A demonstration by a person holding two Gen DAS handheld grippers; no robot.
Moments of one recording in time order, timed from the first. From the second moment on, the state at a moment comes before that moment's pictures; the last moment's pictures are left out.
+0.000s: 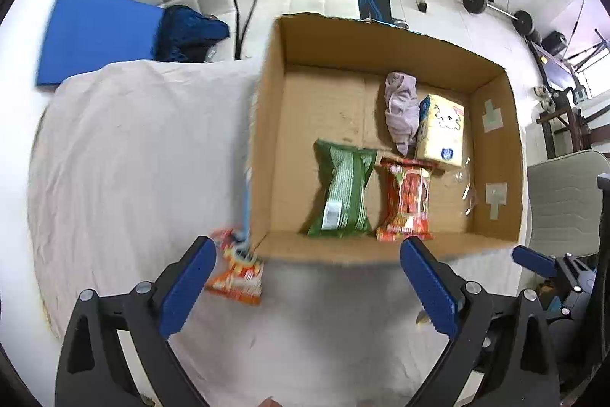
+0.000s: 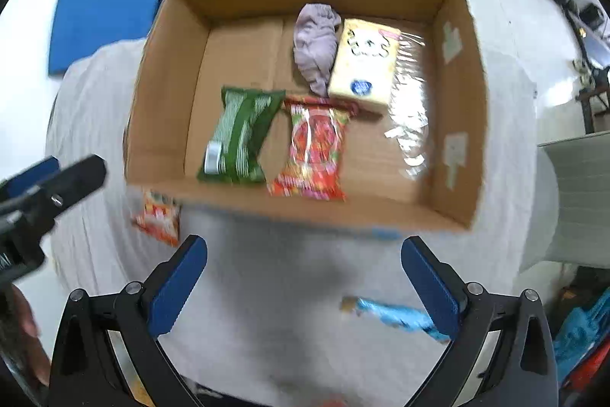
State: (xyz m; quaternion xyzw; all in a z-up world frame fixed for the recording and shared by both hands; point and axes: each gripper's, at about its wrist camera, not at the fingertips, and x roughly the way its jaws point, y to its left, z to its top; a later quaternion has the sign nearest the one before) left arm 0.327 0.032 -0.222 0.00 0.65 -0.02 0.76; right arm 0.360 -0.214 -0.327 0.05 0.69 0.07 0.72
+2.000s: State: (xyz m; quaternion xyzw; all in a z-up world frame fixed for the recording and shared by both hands) left arm 0.168 0.070 -0.307 -0.06 0.70 0.08 0.71; right arm 0.197 -0.289 -0.434 0.03 0.75 0.09 0.66
